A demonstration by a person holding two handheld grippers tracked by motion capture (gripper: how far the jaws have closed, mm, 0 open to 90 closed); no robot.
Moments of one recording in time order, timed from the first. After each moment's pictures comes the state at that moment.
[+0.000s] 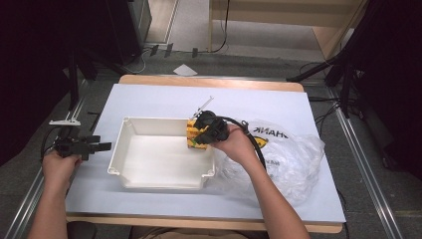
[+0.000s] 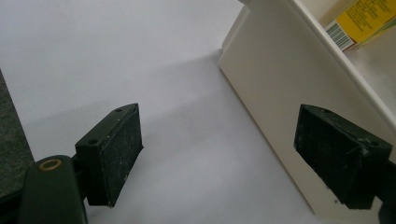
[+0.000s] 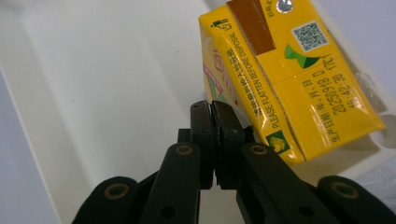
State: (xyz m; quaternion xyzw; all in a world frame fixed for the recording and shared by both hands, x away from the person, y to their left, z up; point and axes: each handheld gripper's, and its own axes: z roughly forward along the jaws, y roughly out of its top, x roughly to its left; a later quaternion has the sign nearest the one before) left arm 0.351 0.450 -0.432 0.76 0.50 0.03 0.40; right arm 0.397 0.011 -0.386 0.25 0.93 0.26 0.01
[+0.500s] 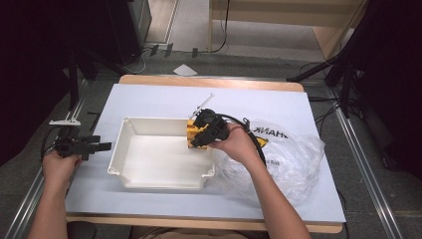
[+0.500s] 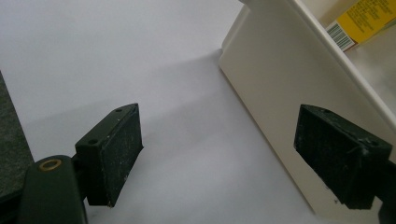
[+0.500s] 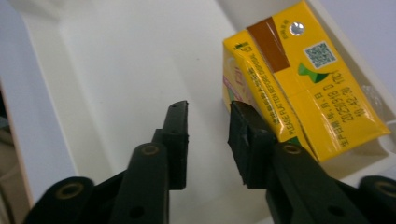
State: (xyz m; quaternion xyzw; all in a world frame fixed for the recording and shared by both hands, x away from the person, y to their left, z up) left arm 0.351 0.450 -0.432 0.76 0.51 0.03 0.40; right arm 0.393 0.010 -0.371 0.24 0.93 0.28 -0.02
